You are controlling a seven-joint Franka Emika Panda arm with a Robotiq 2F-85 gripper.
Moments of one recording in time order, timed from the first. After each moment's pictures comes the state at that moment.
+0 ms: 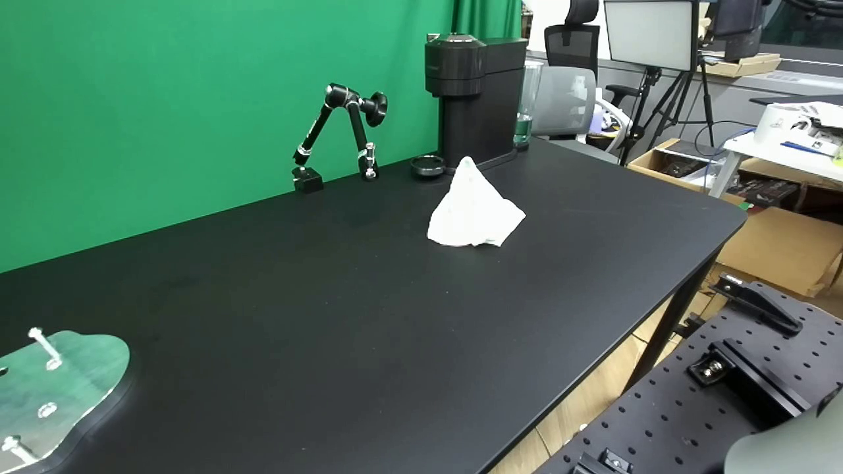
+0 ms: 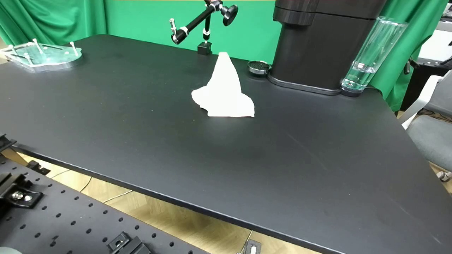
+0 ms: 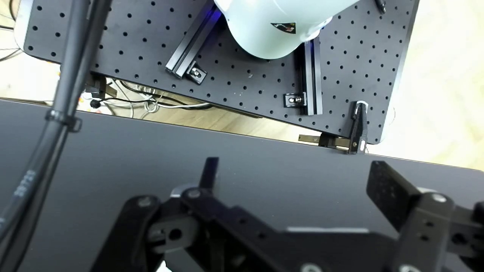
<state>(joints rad) -0.01 -0.80 -0.24 -2.62 -0.04 1.51 -0.41</state>
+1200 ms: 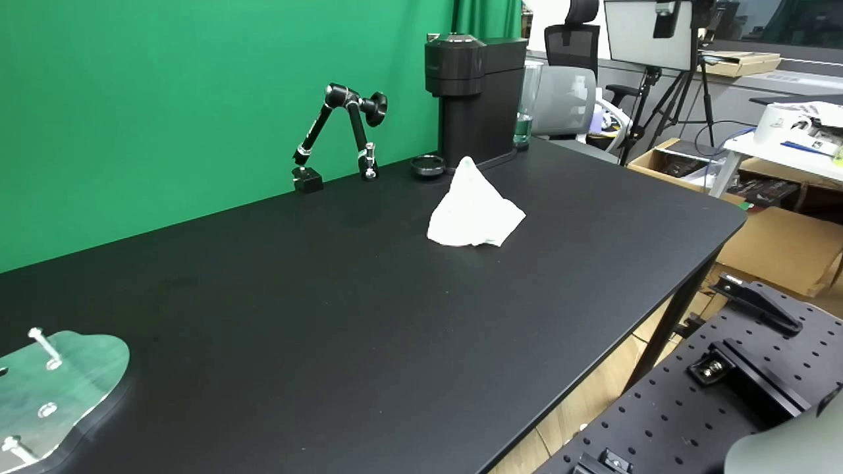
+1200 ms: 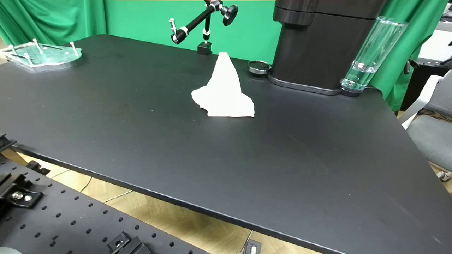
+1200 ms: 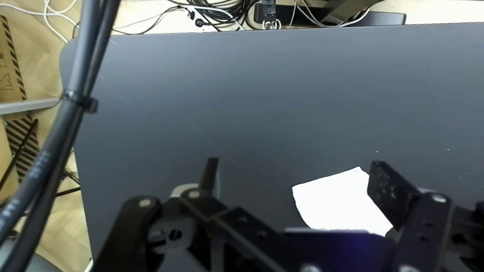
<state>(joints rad) -0.18 -0.38 -0.32 -2.35 -0.25 1.95 -0.43</state>
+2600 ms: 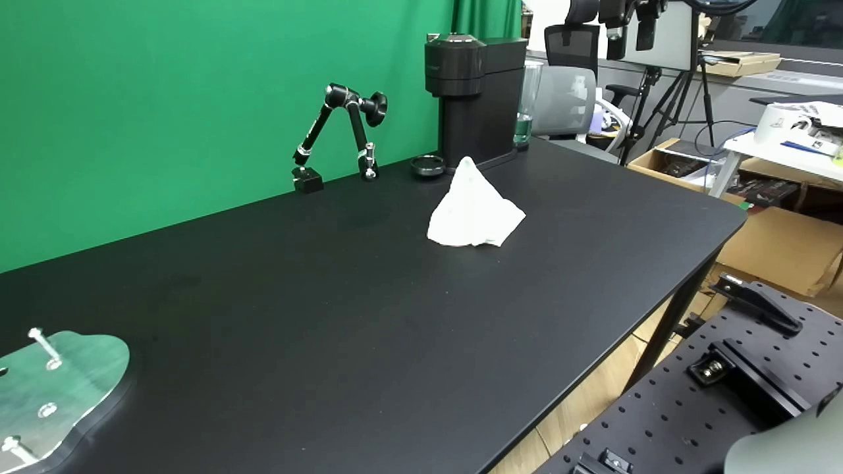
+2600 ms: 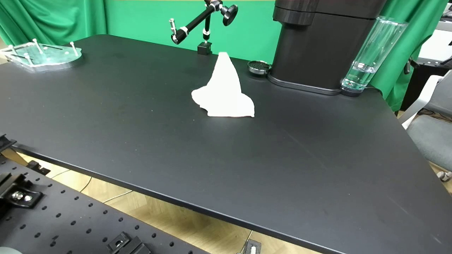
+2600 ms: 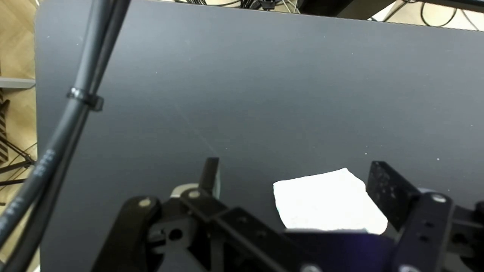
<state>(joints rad) -0.14 -0.19 -0.28 -2.24 -0.20 1.95 -0.51</state>
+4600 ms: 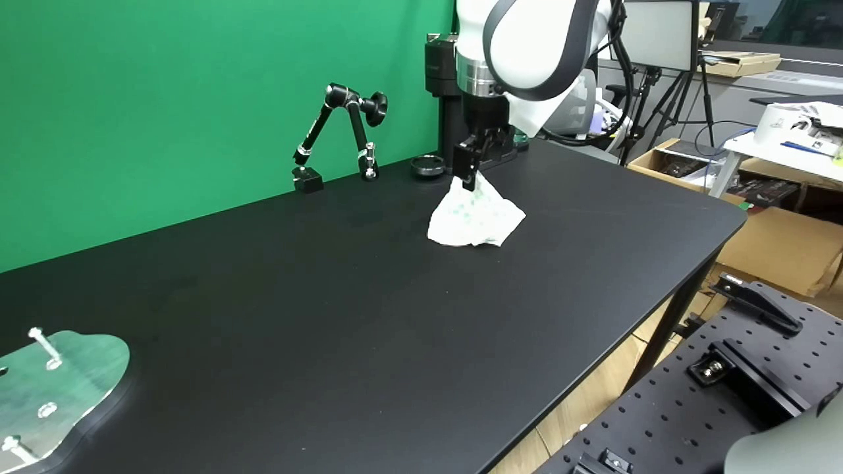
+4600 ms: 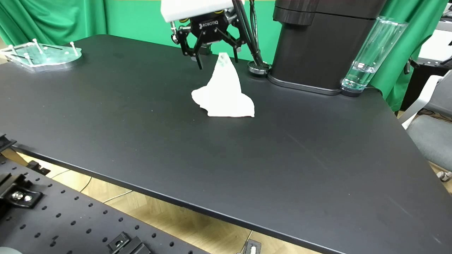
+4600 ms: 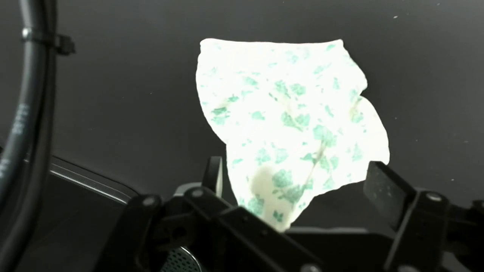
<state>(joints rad) -0.06 0.18 -0.08 -2.47 -0.59 2.86 0.04</state>
